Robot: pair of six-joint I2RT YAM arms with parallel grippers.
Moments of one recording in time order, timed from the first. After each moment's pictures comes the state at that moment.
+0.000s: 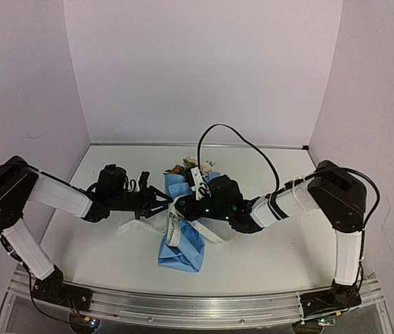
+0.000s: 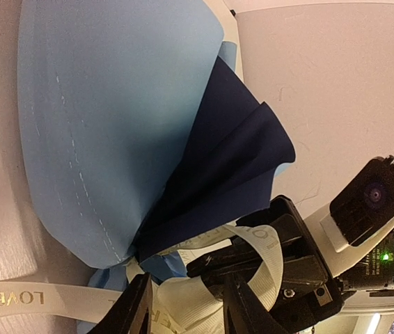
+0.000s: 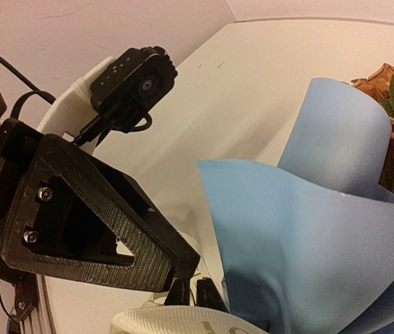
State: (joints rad) left arm -0.61 1.64 0.66 0.55 0.59 -1.09; right arm 0.95 2.03 1.10 0.62 -0.15 0.50
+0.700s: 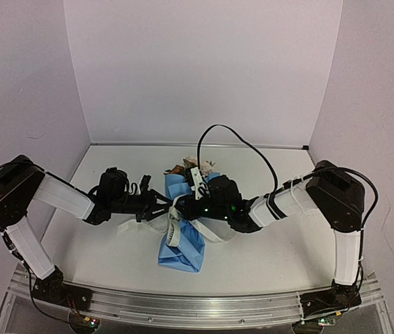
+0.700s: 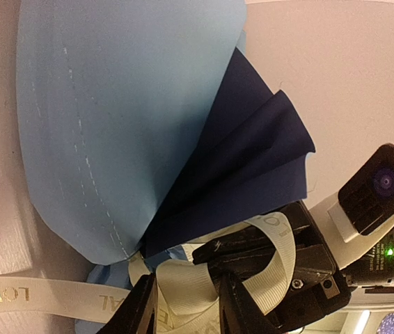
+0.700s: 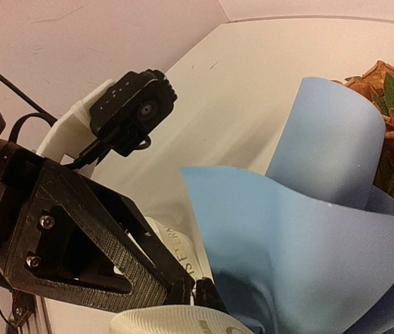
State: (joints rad) left arm -0.61 1.68 0.64 0.61 0.62 -1.13; right arm 0.95 2.04 1.11 0.62 -0.13 0.51
